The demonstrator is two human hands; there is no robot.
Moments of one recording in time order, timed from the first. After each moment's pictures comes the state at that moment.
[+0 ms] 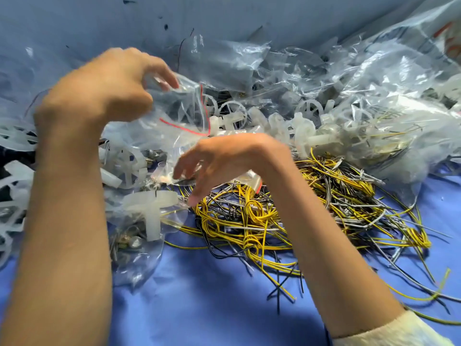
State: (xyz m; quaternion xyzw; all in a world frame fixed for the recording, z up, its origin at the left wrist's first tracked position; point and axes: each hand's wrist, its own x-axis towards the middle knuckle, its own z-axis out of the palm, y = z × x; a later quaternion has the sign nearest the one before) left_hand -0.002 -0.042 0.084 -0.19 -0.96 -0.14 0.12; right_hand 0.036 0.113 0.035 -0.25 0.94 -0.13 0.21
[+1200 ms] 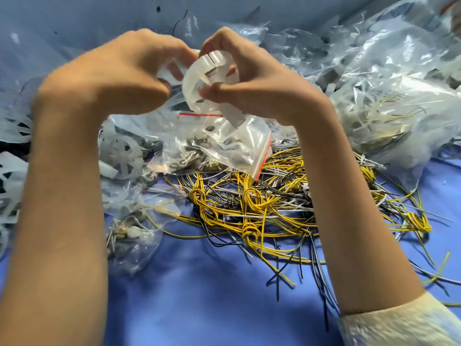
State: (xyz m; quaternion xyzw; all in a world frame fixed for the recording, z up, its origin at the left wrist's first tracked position) left_hand 0.014 -0.027 0.081 -0.28 -0.93 -0.22 0.08; right_hand 0.040 0.155 0.062 -0.18 0.88 -0.42 -0.10
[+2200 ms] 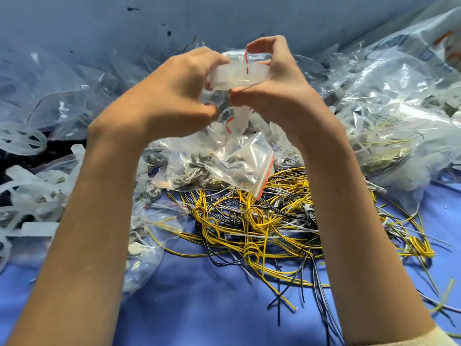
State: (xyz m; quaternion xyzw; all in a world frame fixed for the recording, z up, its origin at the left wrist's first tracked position) left_hand 0.018 0.002 0.082 -0.36 -0.89 -0.24 0.13; right_hand 0.030 0.162 0.068 -0.07 0.81 -0.55 -0.19
